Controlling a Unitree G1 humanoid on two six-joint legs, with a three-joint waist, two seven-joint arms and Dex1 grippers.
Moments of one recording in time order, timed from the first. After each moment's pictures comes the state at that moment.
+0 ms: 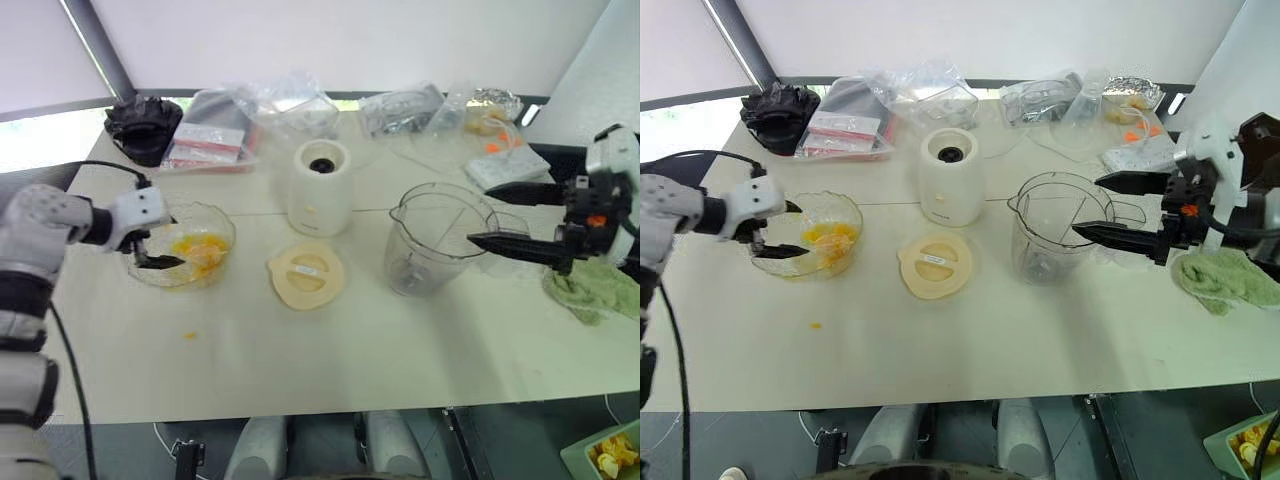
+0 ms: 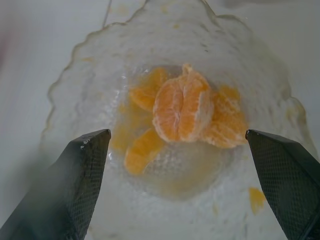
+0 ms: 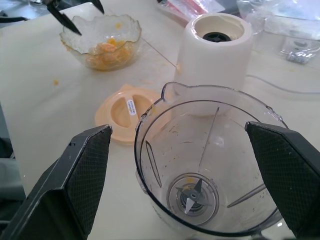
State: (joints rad) left arm -0.83 0.94 -0.25 0.76 0.06 -0.10 -1.29; right arm -0.29 -1.12 -0.44 -0.33 0.81 0.84 1.06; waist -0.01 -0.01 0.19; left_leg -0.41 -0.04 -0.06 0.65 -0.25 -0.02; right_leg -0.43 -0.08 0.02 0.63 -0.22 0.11
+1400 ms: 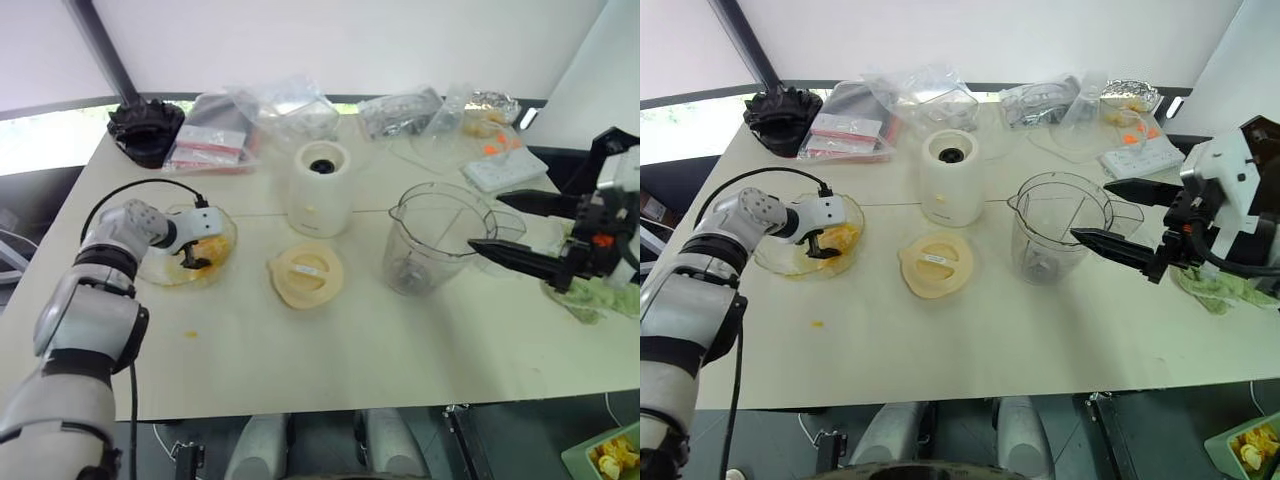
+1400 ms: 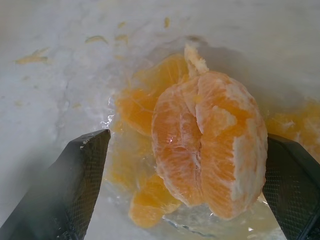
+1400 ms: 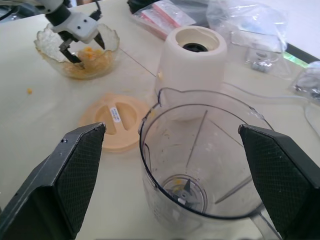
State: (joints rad) left arm -1.09 0.63 -0.38 1.32 0.47 -0.22 -0.92; right arm -0.18 -1.10 -0.57 -0.50 0.94 0.91 0.84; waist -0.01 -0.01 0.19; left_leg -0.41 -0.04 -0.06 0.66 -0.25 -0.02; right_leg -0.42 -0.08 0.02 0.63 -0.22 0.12
